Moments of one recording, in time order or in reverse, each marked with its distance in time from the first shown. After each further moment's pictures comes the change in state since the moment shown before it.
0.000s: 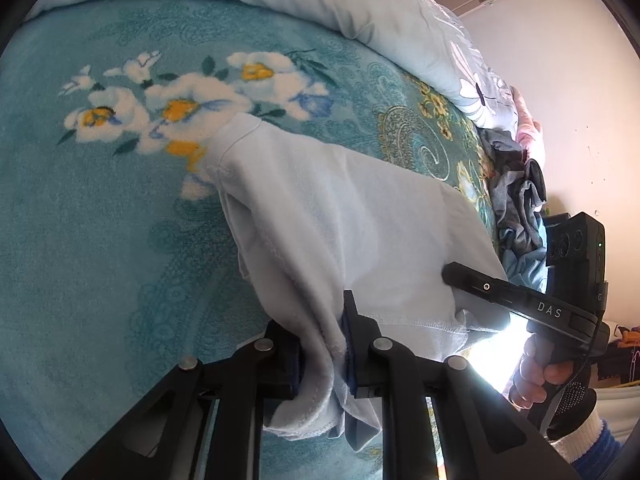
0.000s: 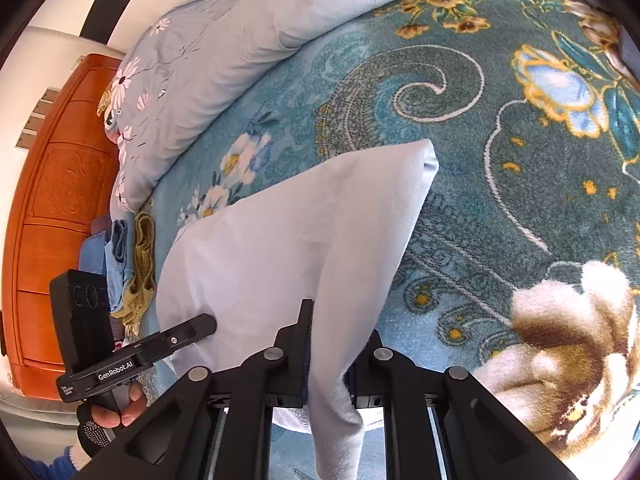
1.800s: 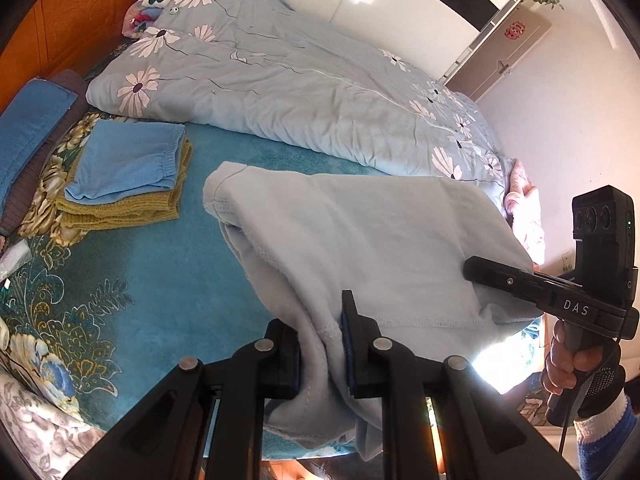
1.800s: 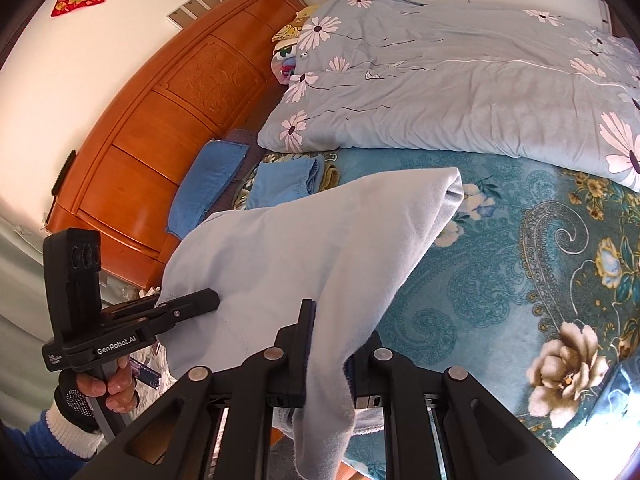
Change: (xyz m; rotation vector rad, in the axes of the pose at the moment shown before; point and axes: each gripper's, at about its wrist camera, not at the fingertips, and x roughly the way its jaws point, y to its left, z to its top) left arm -0.298 -0.038 -0.123 -0.068 -0.333 0.210; right arm -0.166 0.256 -0.083 -0.505 0.017 0.137
